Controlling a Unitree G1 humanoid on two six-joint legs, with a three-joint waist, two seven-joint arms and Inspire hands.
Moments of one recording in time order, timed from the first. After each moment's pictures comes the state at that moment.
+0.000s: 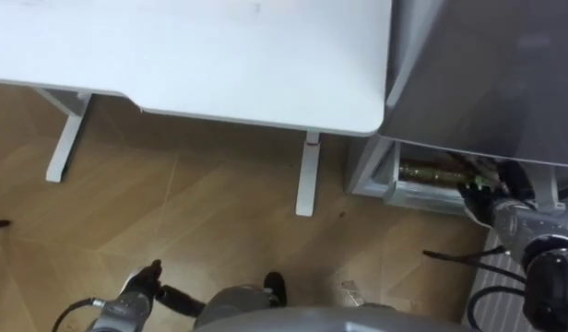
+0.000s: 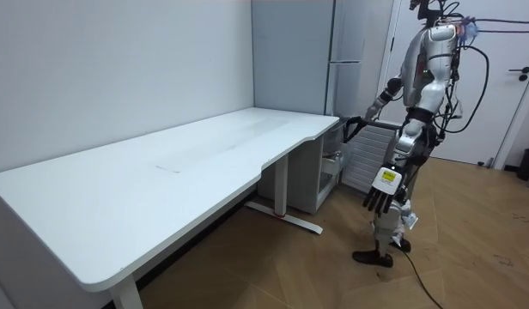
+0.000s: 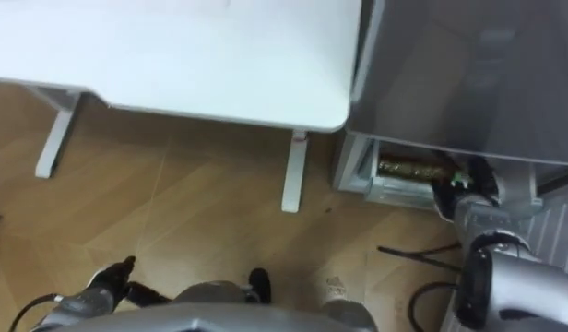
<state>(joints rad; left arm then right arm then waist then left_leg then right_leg) 0.09 0.27 -0.03 1.10 0.17 0.08 -0.02 -0.29 -0.39 -0.33 1.33 1.50 0.05 -0.02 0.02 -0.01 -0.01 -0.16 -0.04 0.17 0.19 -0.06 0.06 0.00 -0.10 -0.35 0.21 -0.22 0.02</state>
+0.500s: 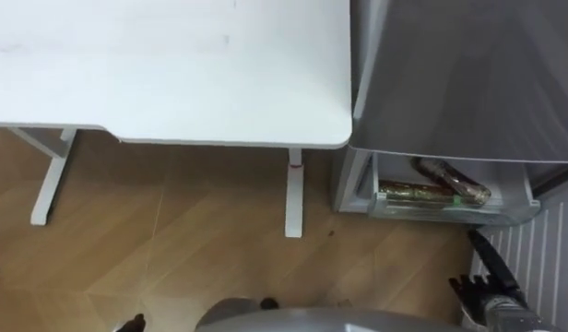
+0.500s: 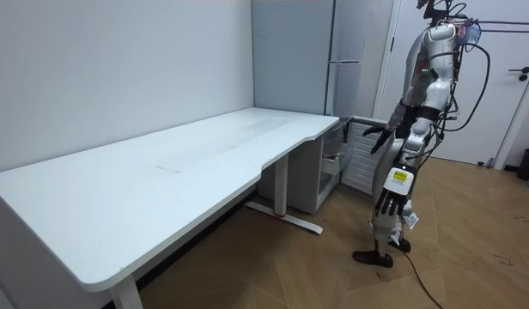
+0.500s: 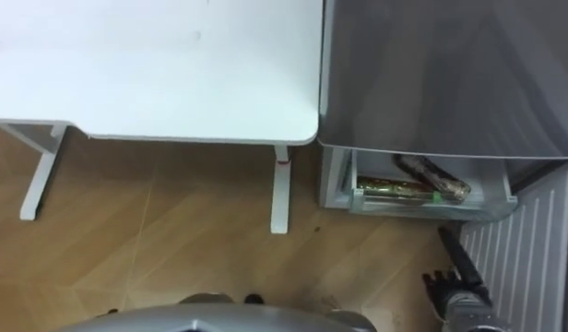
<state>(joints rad) 0.21 0.25 0.04 1.10 0.23 0.08 0.01 -0.01 -0.29 -0.20 1.31 1.36 0.02 0.06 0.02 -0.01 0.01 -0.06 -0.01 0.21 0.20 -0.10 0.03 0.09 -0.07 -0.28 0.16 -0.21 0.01</state>
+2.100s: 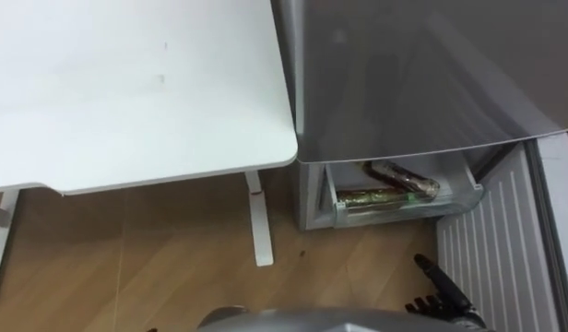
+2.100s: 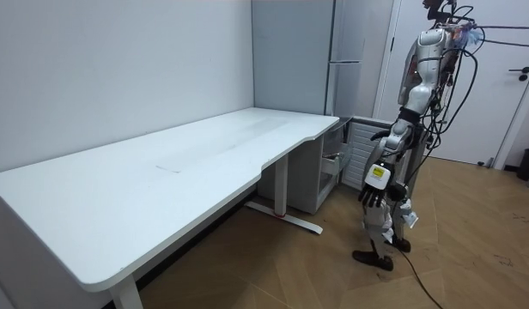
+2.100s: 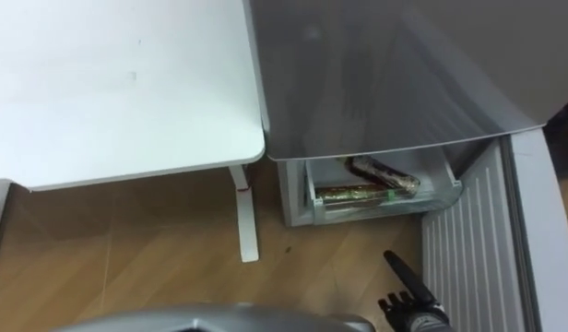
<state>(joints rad) 0.22 0.22 0.04 1.12 0.28 0.13 -0.03 0.04 -0.23 -0.16 1.33 1.22 0.07 0.11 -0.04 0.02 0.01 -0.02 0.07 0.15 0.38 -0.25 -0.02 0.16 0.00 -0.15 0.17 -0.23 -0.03</state>
